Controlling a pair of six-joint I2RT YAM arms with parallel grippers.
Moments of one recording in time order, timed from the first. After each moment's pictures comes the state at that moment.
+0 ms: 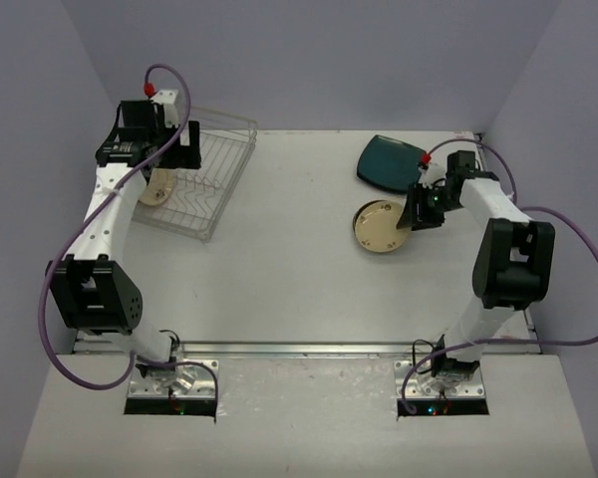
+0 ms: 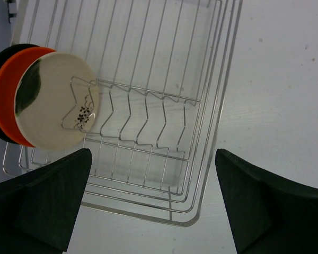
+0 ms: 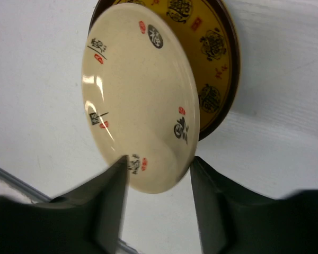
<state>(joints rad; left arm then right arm) 0.07 1.57 1.56 -0.64 0.08 0.05 -0.12 1.78 1.26 -0.69 -0.49 -0.10</state>
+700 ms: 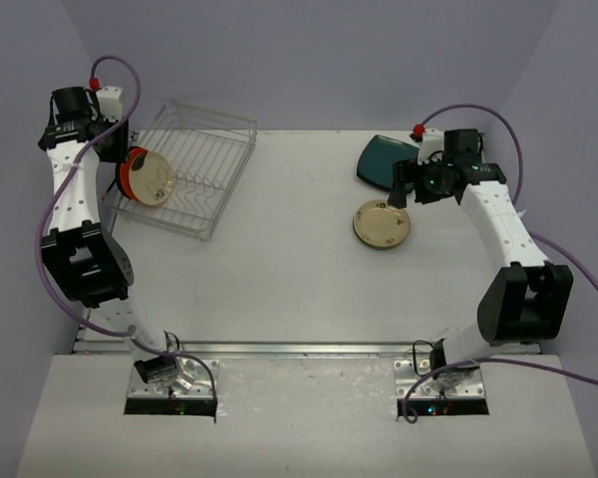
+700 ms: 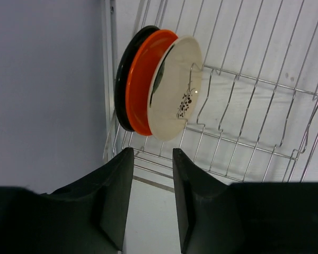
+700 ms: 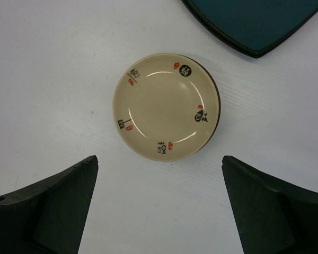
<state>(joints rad) 0.38 1.81 1.86 -0.82 0.17 0.33 0.00 1.54 1.32 -0.66 -0.33 -0.16</state>
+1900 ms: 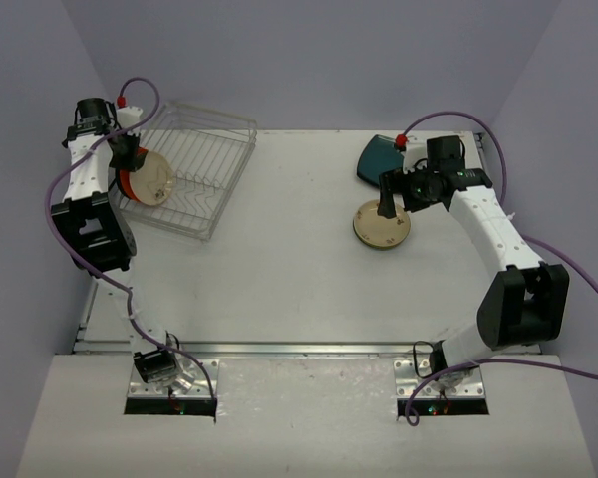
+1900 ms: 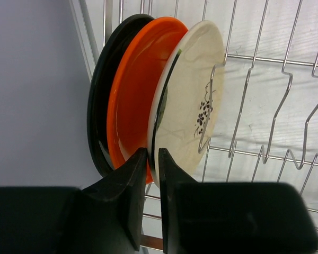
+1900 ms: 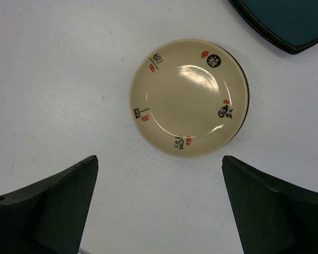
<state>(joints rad) 0.37 2.12 2.01 -0.83 0.17 0.50 0.09 1.52 1.26 -0.65 -0.28 -0.17</state>
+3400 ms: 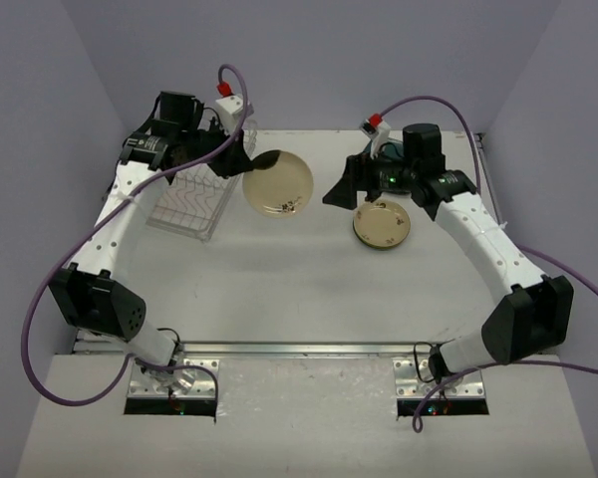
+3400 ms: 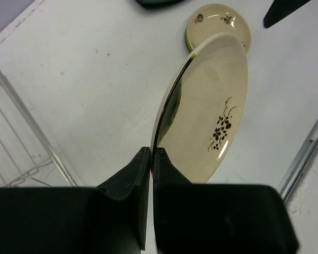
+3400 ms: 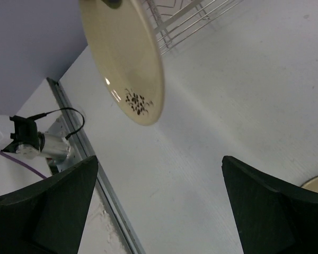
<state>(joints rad) -0.17 1.55 1.69 -0.81 0.64 0.31 0.29 1.45 1.29 -0.38 -0.73 0.13</state>
